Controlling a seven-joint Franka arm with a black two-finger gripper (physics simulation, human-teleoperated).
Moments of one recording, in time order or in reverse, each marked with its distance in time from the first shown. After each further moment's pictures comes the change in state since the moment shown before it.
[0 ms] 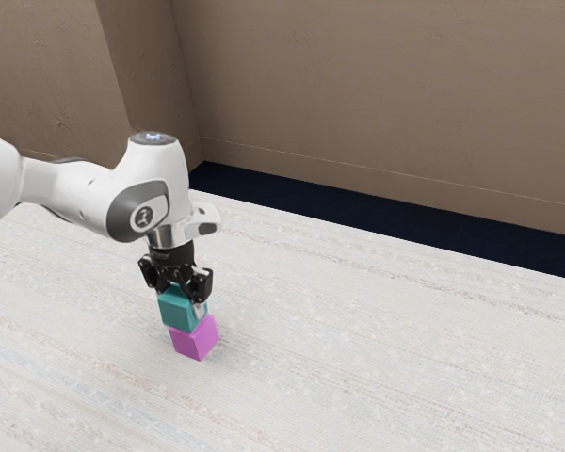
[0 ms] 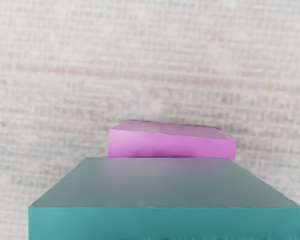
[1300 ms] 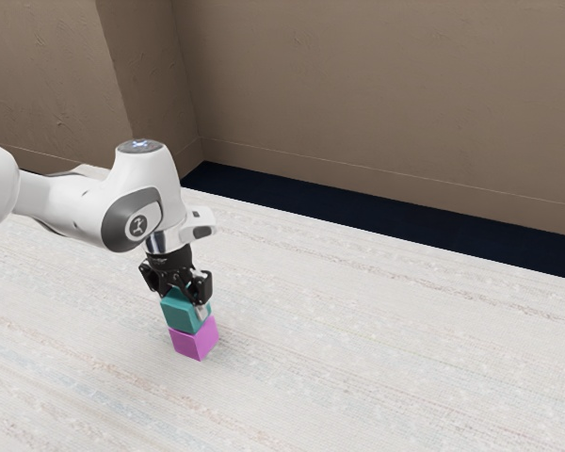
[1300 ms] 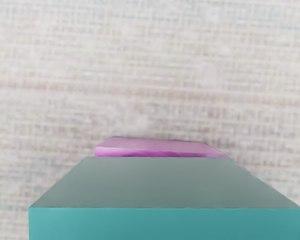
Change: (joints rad) arm 0.017 -0.011 -0.004 -0.053 -0.069 0.099 0.078
